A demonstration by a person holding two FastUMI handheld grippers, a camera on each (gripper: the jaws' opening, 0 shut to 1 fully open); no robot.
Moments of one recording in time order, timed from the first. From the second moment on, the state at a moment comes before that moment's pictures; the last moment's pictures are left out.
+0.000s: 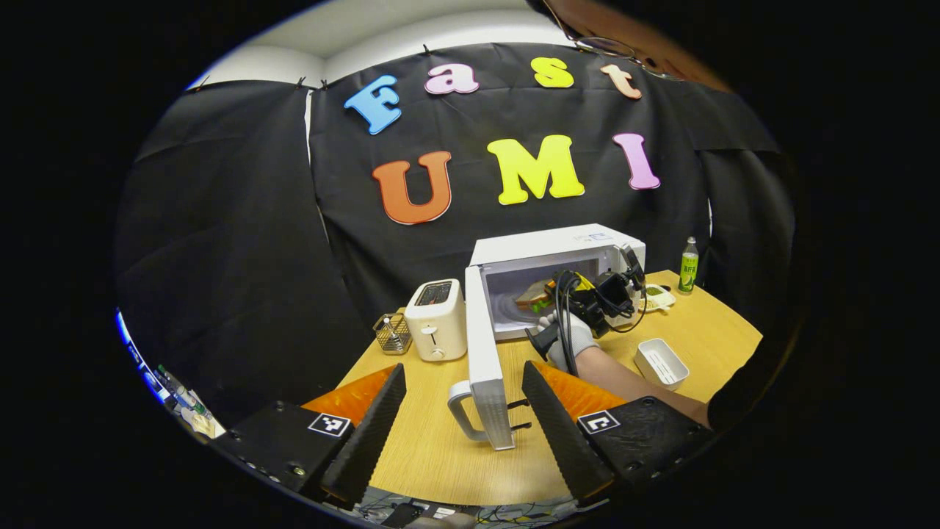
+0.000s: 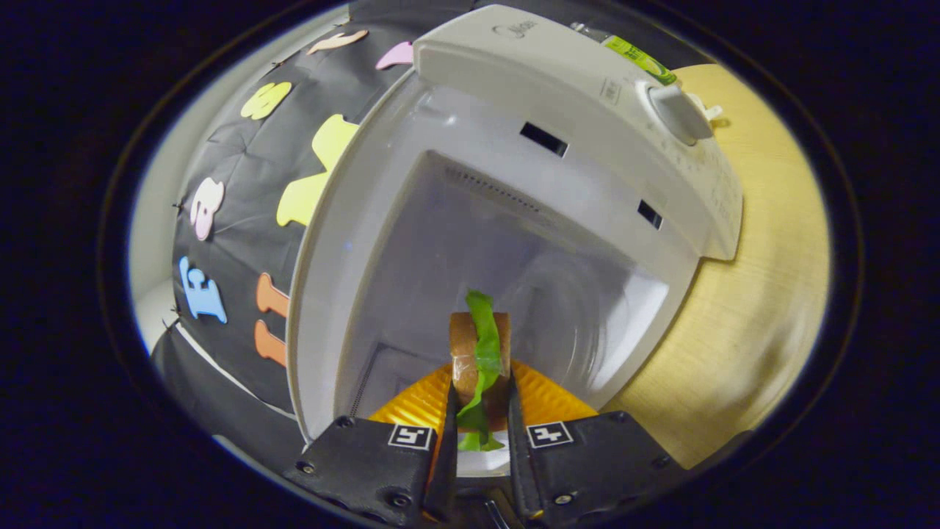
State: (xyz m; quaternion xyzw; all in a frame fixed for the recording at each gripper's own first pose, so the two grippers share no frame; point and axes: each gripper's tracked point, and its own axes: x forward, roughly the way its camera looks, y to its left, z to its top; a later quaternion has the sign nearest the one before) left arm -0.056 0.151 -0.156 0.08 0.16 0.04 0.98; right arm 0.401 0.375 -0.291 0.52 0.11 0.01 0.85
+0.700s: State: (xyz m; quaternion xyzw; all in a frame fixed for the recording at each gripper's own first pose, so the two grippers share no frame) left arm -0.045 0.165 -0.152 0.07 0.15 0.04 0.99; right arm 0.384 0.344 -0.317 0.24 0.12 -0.03 0.96
